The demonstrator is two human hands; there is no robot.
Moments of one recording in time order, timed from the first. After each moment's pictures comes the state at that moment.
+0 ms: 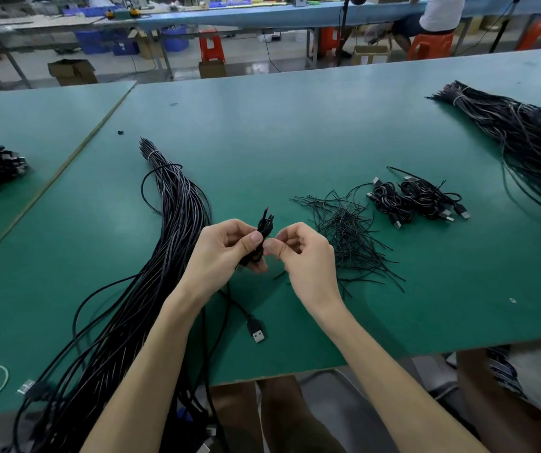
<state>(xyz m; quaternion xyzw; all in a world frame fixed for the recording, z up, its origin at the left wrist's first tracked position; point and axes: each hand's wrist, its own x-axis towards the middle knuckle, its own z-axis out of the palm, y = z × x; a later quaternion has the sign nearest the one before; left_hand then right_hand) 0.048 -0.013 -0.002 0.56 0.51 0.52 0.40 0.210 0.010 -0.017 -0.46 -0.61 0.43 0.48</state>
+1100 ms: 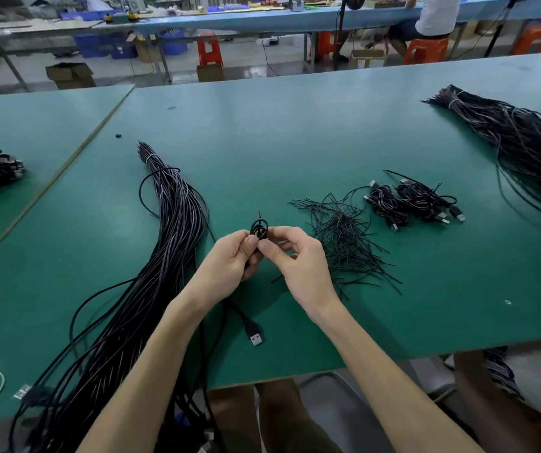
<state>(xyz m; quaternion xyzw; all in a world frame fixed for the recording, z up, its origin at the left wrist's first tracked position) 0.058 -0.012 -0.005 0.58 0.53 0.45 0.42 0.208 0.011 -0.017 -0.42 -0.61 0.47 0.47</state>
